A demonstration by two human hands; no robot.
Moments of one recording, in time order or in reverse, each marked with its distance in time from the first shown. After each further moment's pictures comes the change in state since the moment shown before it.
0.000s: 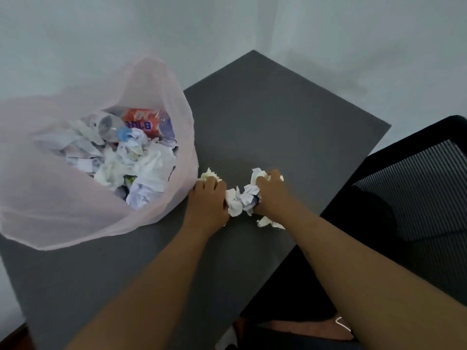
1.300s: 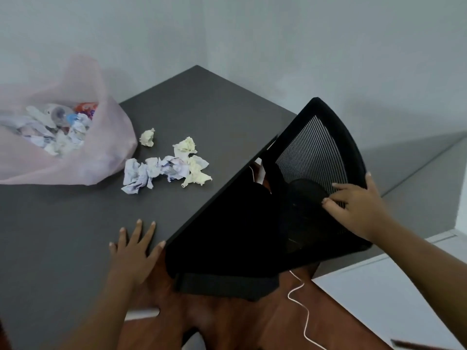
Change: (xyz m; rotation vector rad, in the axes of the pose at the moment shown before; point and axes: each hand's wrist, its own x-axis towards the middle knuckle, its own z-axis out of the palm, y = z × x) left_hand -0.222 0.067 0.030 0.034 -0.312 -0.400; right_hand -0.299 0.262 -0.108 -0.131 0.329 0.052
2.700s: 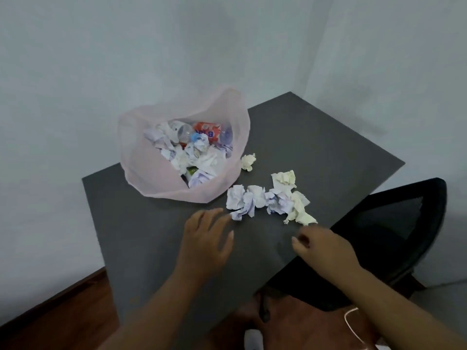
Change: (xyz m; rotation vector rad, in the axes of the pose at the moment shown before) left_hand 0.040 -0.069 -0.120 -0.218 0.682 0.416; right_hand 0.090 -0.300 0.079 -0.003 -0.204 -0.085
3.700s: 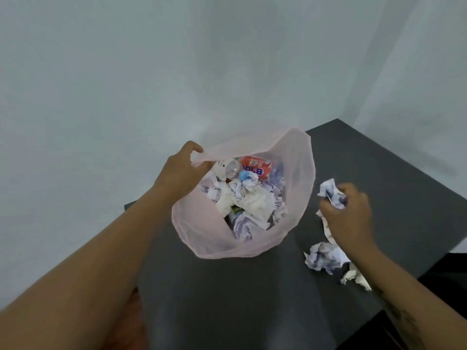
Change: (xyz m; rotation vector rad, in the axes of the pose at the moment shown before) left_hand 0.206 -0.162 -0.129 -0.262 -0.159 -0.629; right_hand 0.161 -0.100 -0.047 0.711 0.430 0.068
